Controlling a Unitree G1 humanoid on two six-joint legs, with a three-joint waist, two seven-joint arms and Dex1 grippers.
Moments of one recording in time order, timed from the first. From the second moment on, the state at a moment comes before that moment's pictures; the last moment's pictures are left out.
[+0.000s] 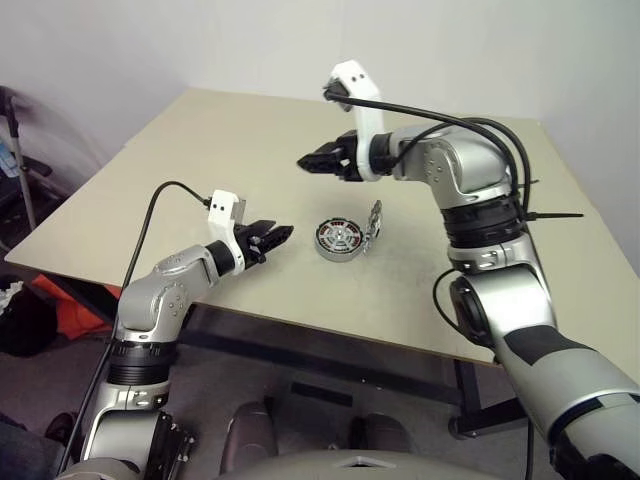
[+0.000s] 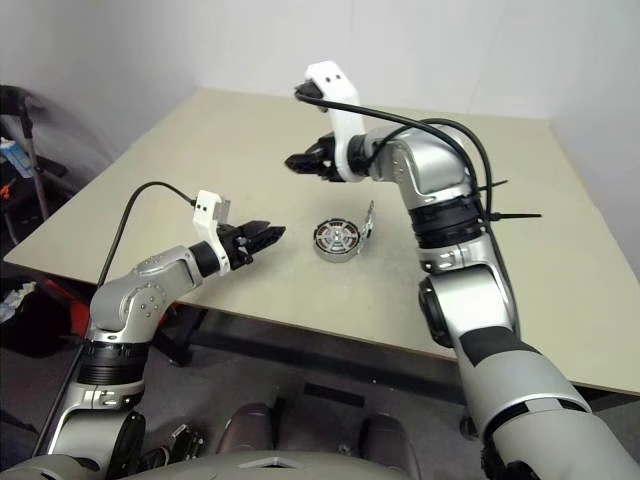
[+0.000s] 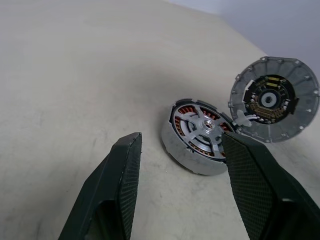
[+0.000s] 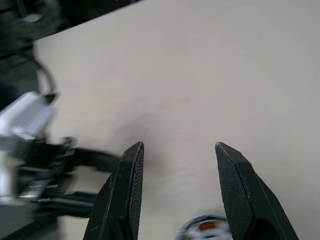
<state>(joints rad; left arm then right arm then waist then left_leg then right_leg) -0.38 0.32 0.08 -0.11 -0.56 0.79 -0.53 -1.12 -0.33 0.11 0.24 0.22 1.02 0.70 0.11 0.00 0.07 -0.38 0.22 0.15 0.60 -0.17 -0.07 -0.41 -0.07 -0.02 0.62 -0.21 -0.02</state>
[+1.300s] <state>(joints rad) -0.42 0.39 0.08 -0.03 -0.53 0.73 -0.61 -0.66 -0.56 0.19 -0.02 0.14 0.81 0.80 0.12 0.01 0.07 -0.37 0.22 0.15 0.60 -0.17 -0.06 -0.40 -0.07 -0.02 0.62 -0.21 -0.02</state>
